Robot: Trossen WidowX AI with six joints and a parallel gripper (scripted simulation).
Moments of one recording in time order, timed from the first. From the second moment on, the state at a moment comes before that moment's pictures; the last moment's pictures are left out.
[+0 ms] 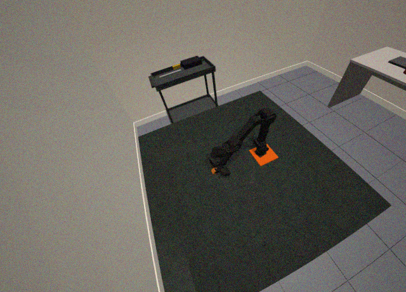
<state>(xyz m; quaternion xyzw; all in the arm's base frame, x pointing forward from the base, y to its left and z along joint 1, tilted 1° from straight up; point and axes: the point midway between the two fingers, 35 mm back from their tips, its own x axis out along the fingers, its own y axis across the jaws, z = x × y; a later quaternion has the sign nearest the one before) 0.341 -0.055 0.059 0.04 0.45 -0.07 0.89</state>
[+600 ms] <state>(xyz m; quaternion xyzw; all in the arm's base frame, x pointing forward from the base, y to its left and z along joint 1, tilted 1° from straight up) 0.345 -0.056 0.041 0.03 0.32 -0.07 0.95</state>
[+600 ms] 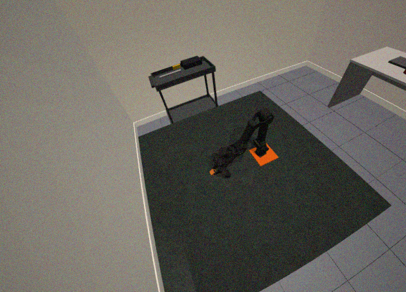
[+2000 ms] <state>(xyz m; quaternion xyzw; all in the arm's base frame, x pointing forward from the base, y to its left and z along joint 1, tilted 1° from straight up) 0.331 -0.054 0.042 0.02 0.24 -0.07 0.97</state>
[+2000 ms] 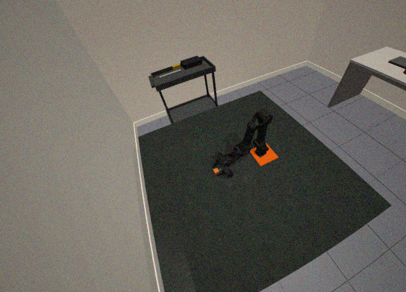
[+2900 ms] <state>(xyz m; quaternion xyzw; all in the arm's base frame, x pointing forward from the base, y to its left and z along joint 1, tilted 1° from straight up) 0.331 -0.054 0.042 0.02 0.24 -0.07 0.97</state>
